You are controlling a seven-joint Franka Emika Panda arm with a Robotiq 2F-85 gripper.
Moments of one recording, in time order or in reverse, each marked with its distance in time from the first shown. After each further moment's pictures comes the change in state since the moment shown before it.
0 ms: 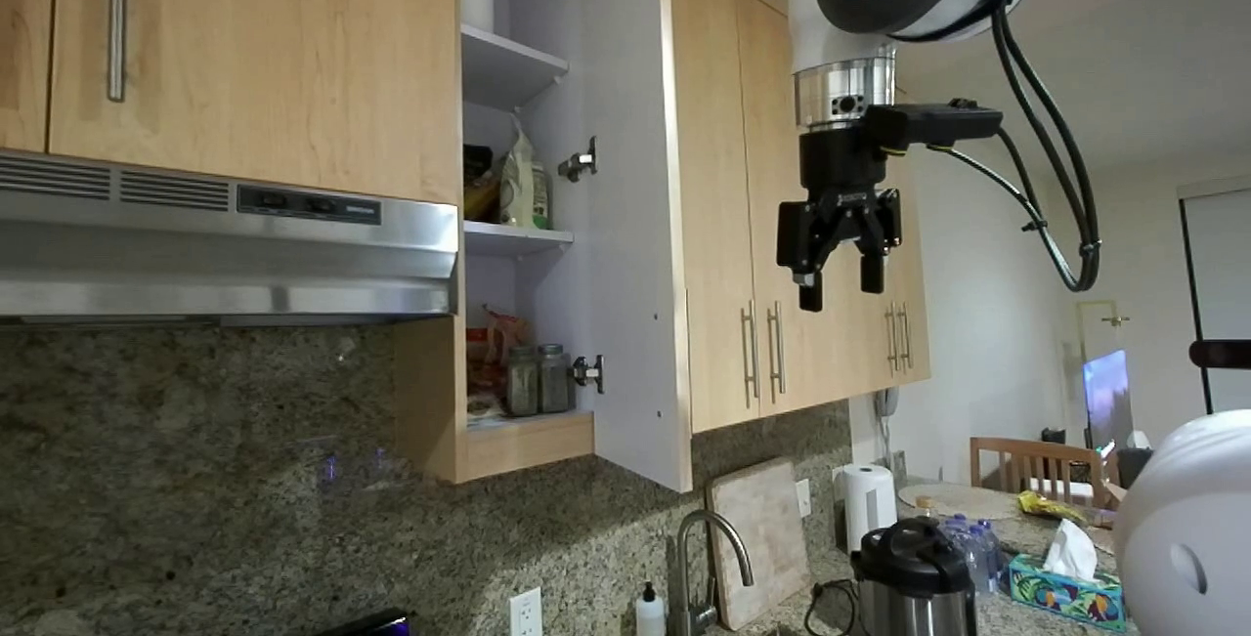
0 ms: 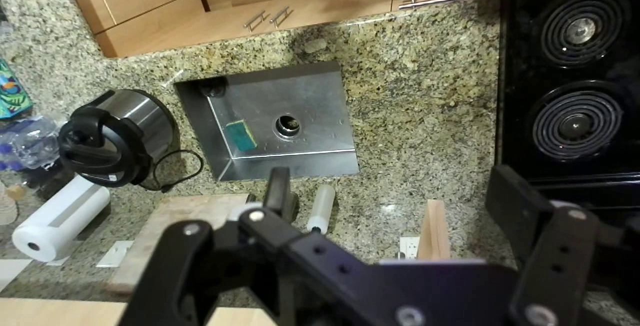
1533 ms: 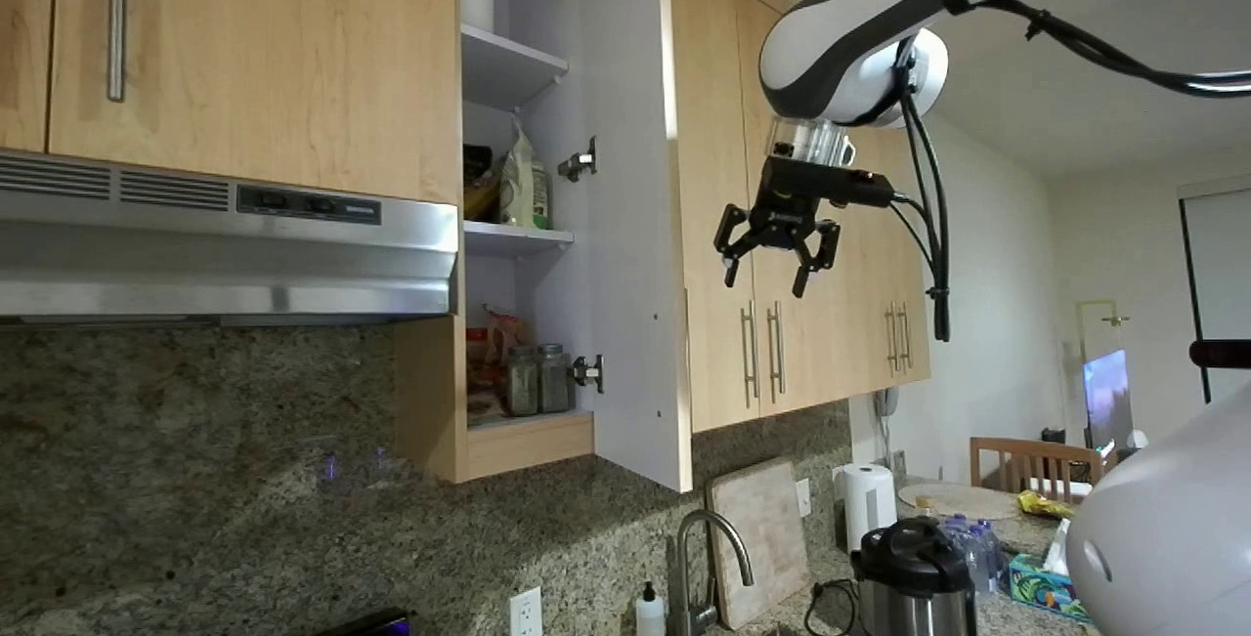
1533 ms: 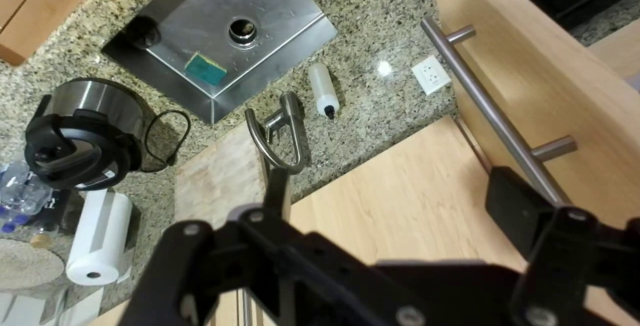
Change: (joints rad) arm -0.211 0.315 -0.085 0.095 0.181 0.524 0.216
